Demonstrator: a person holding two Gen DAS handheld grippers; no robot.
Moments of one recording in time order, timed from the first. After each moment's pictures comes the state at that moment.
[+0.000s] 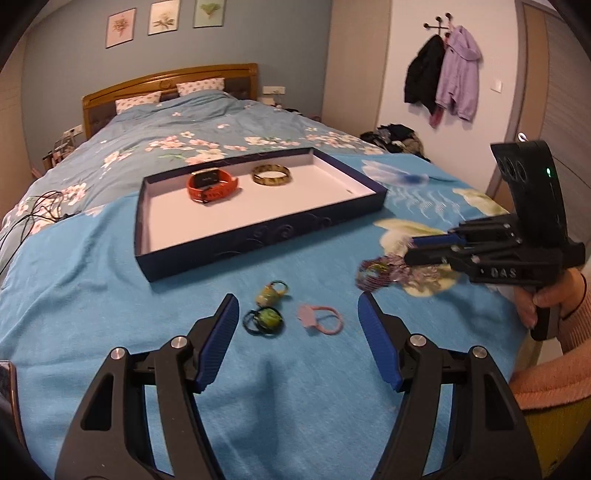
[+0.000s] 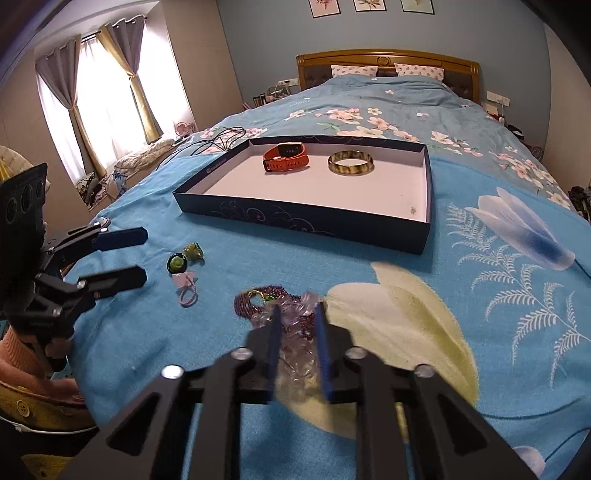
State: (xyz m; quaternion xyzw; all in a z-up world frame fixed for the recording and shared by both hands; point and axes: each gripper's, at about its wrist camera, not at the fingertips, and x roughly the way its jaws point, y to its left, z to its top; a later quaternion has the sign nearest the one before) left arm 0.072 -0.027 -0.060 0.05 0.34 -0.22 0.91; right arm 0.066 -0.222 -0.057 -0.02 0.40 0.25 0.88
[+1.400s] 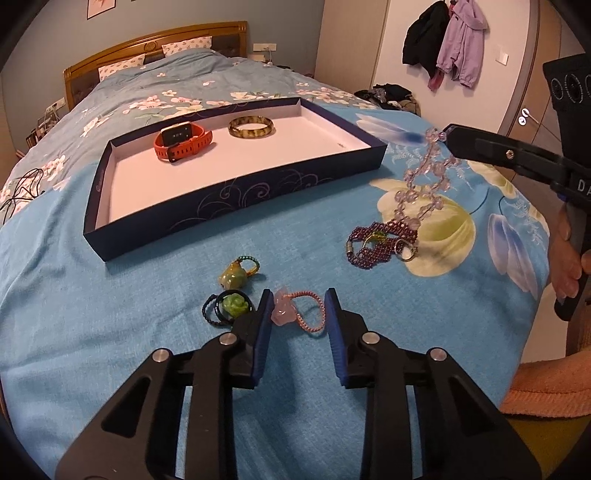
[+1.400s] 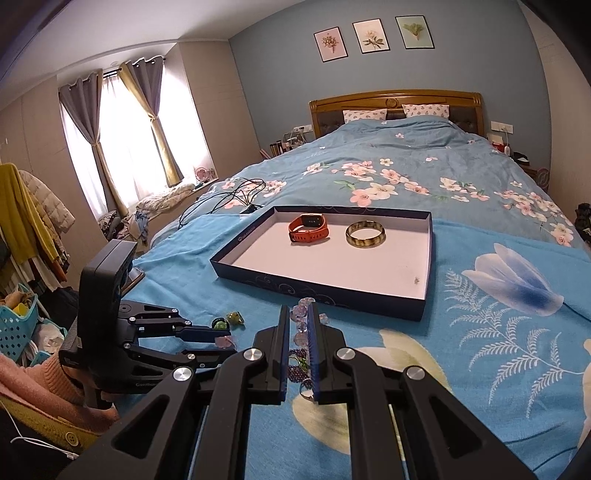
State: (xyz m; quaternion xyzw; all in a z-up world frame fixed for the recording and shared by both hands) left arm 0.106 -0.054 -0.084 0.06 0.42 -0.23 0.88; right arm 0.057 -0.232 -0.001 0.03 0.32 0.29 0.90
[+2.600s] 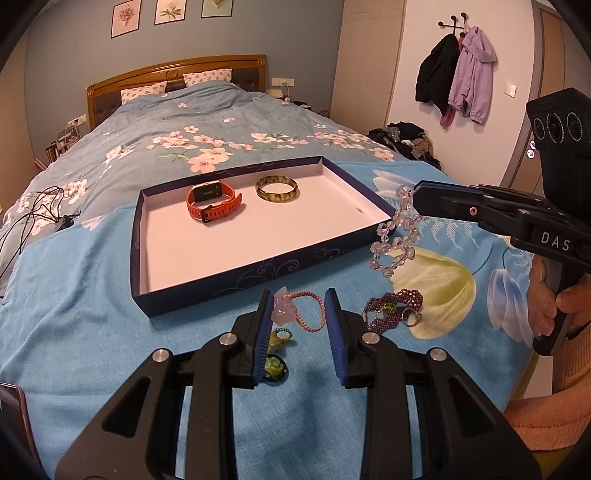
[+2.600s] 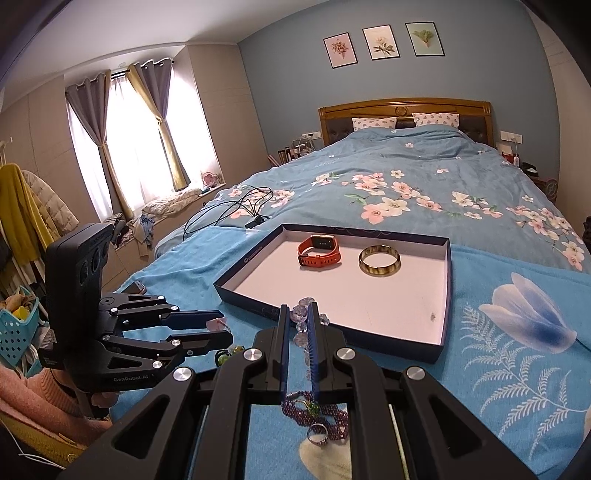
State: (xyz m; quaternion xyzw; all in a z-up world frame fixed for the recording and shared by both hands) left arm 0.113 -0.041 -0.037 0.04 0.36 -0.20 0.91; right arm 0.086 -0.209 0.010 0.02 0.30 0.30 0.90
